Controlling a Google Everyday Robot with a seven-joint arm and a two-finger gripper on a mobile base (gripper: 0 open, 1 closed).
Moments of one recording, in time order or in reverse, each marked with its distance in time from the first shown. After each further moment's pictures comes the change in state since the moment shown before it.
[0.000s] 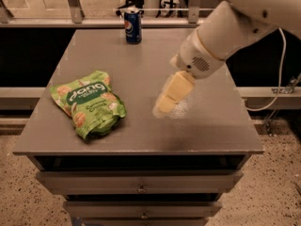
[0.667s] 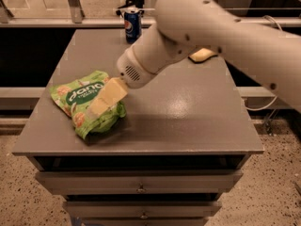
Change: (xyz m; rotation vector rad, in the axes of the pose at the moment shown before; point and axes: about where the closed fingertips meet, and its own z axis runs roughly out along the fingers) arm -0.100 0.030 0.103 -0.120 -0.151 0.118
